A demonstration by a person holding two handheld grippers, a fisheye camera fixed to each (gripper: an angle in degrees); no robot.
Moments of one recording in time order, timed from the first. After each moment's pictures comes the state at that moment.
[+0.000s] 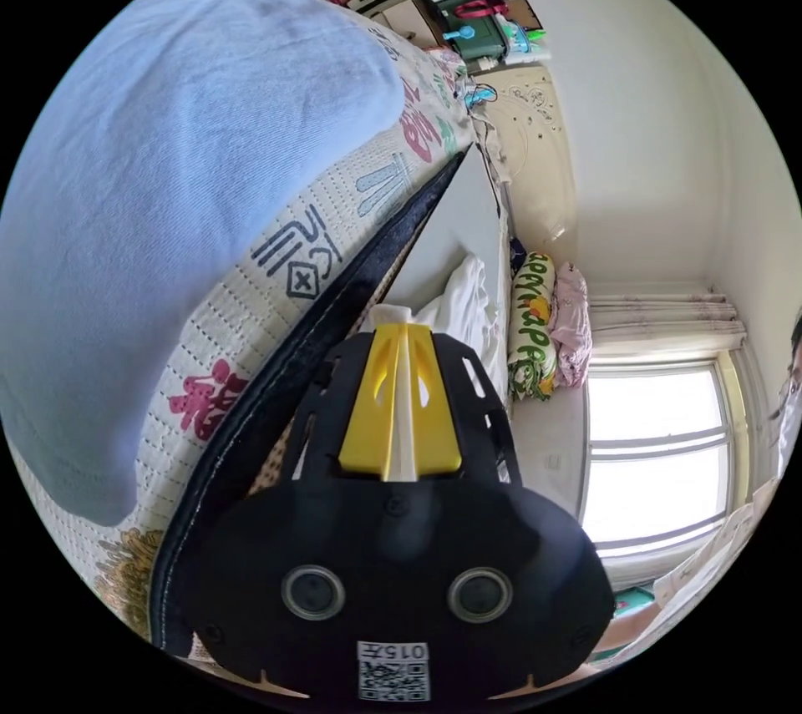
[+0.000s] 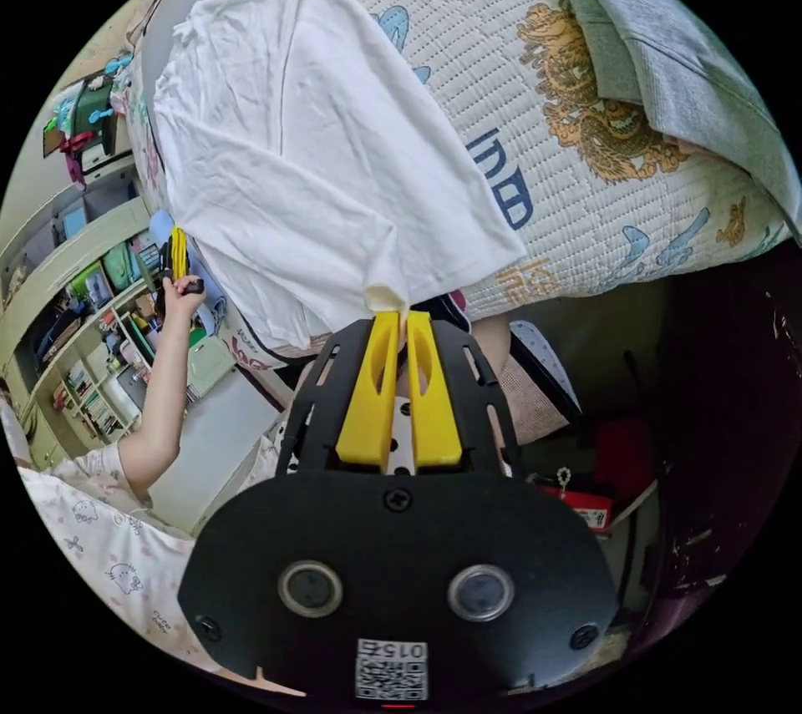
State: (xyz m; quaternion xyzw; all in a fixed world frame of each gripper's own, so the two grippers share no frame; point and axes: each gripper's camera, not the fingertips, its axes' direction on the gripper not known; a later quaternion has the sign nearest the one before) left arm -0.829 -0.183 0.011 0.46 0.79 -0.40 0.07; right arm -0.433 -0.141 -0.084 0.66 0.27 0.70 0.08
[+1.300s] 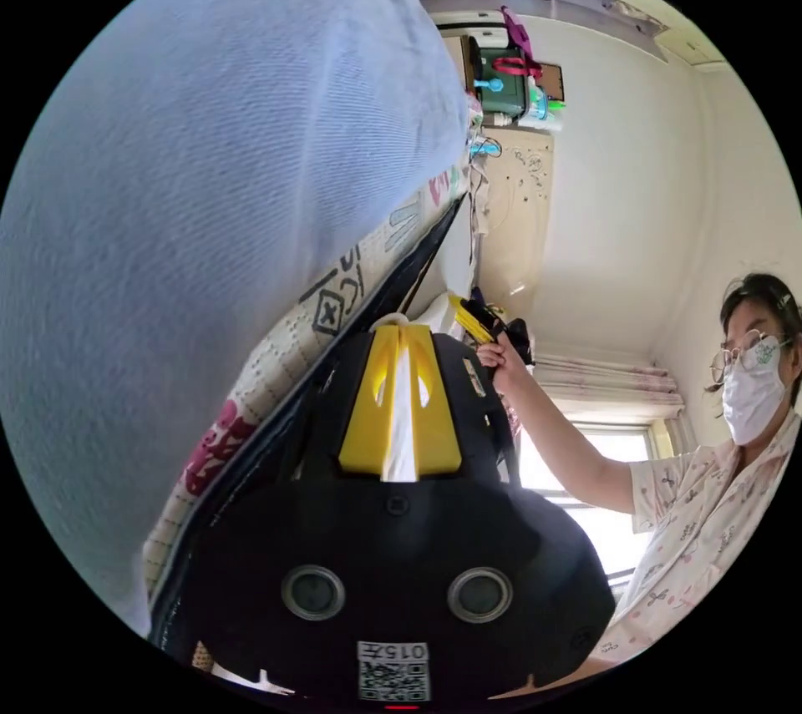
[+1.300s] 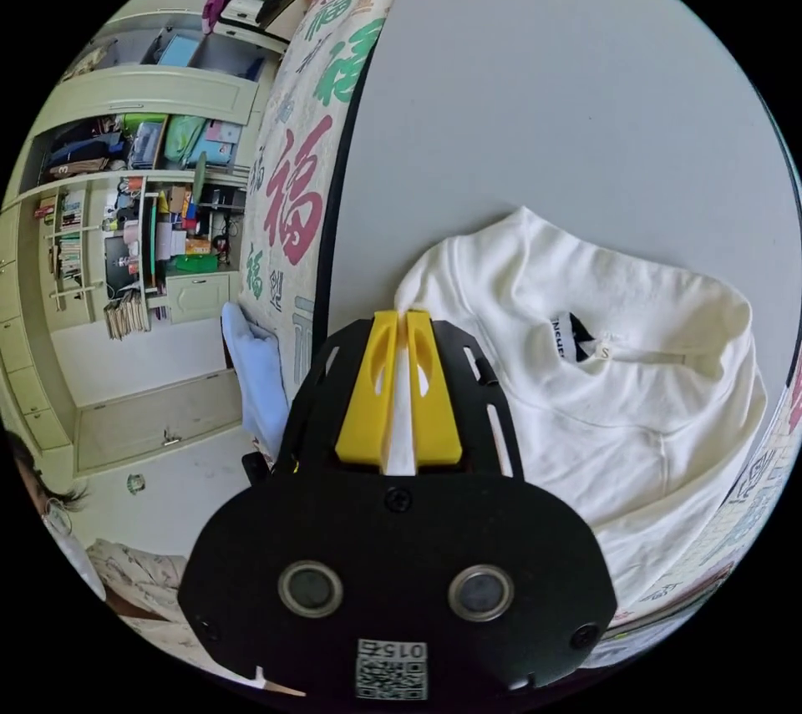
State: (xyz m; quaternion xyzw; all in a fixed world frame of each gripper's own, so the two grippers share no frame) left arm -0.891 -0.096 0.008 0.43 0.81 -0.39 -0.08; right arm -0.304 -0.050 -0.673 0.50 0.49 0.66 0.27
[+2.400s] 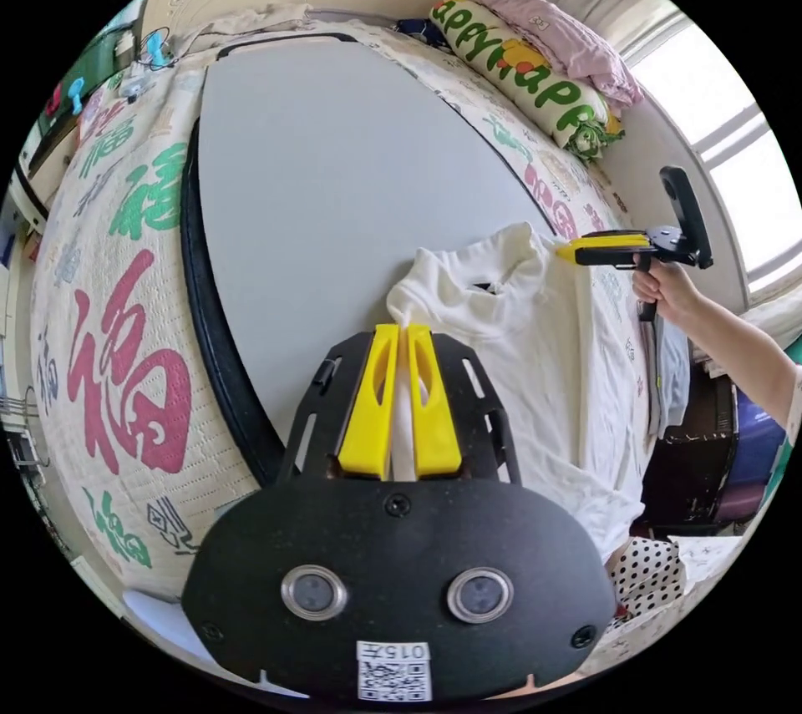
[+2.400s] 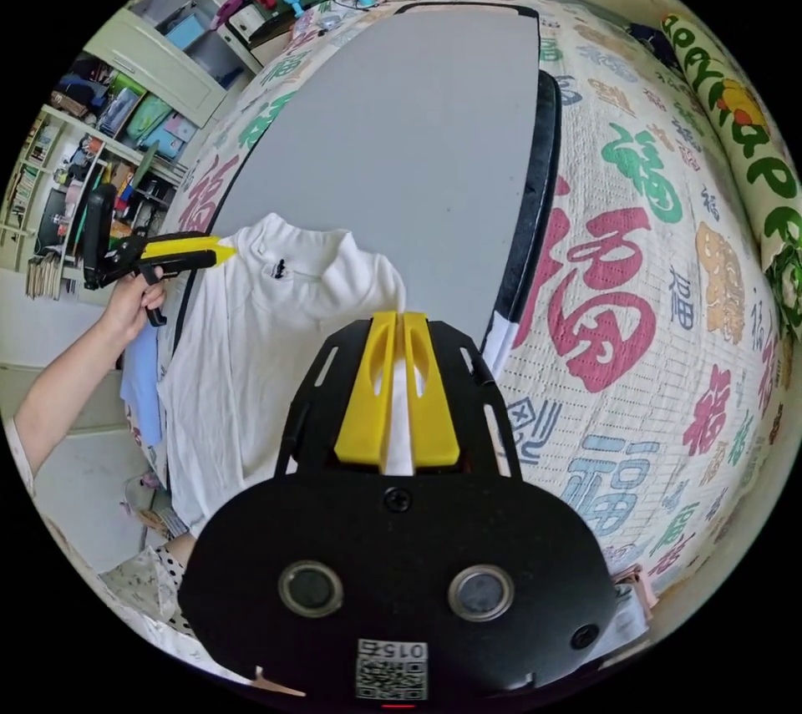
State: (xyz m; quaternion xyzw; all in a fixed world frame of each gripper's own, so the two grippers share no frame) left arm -0.990 -0.329 -0.410 0.65 0.52 -0.18 0.52; right arm -0.396 -0.034 -0.524 0.36 0.63 0.67 0.17
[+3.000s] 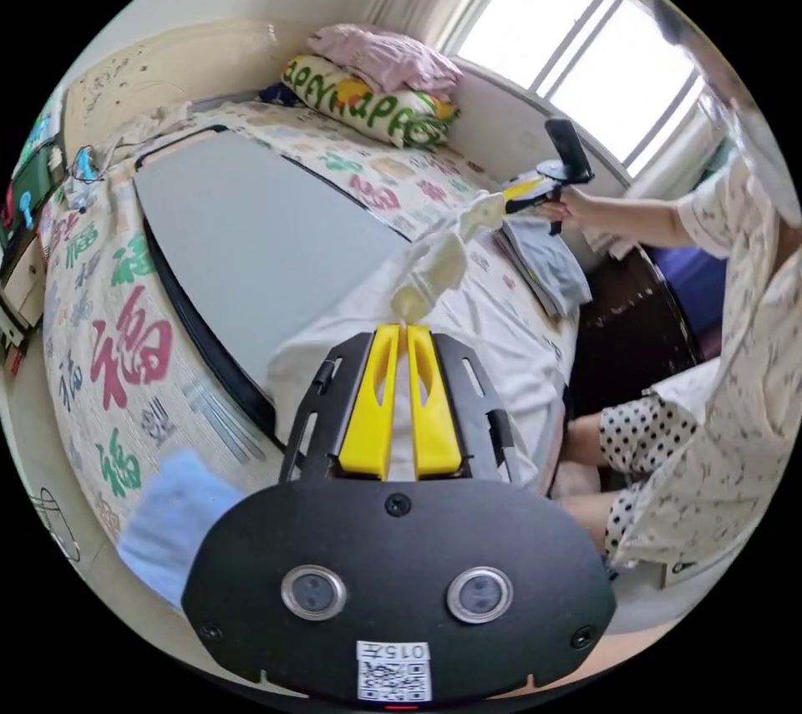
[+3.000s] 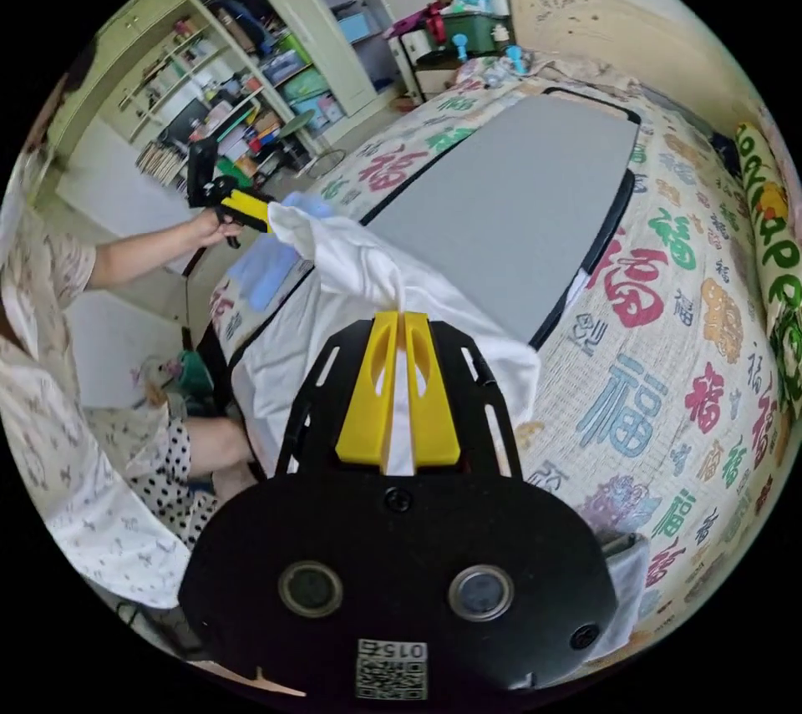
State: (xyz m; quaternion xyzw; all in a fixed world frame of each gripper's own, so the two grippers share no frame) left arm -0.767 -0.176 -0.333 0.78 0.42 -0.07 0.45; right arm -0.439 -0.231 -0.334 0.33 0.72 0.54 0.30
